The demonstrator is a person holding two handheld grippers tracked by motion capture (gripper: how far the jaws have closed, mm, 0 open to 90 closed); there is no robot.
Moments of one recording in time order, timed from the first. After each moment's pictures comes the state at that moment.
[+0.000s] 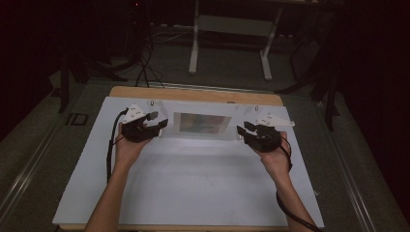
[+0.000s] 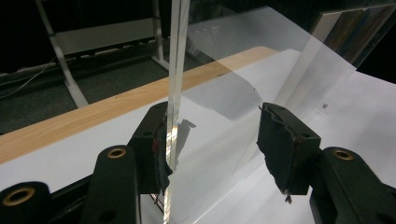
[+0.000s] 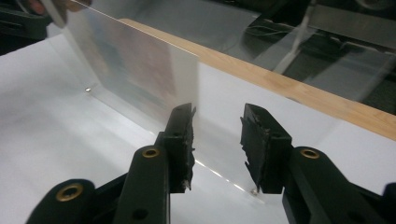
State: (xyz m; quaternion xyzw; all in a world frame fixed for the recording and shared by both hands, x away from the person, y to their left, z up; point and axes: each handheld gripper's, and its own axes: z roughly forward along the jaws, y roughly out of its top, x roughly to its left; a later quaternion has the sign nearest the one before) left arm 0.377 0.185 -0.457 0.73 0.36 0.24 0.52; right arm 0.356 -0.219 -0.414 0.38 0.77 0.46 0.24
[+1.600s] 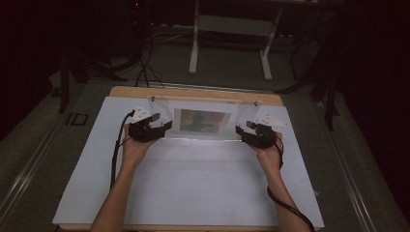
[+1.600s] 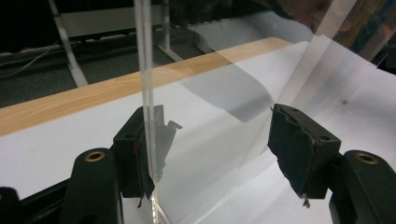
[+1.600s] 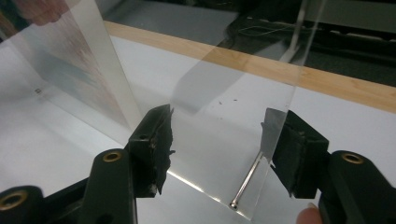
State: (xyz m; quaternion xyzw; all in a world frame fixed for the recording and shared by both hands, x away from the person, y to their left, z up) left arm 0.392 0.172 -0.480 0.73 0.39 0.24 0.51; right arm 0.406 -0.236 -0.479 0.40 0.74 0.48 0.23
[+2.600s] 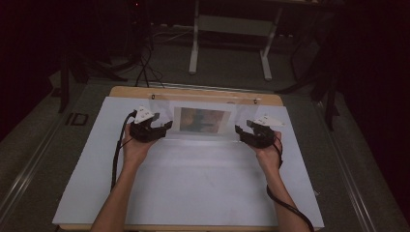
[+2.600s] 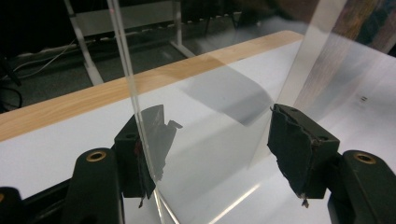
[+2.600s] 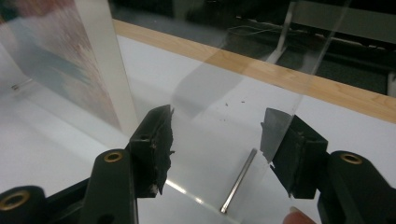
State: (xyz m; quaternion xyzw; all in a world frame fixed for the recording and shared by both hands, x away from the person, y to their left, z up) left arm 0.389 0.168 -0.476 0.73 0.41 0.25 0.49; right arm 0.403 -0.229 -0.475 0.40 0.75 0.47 0.25
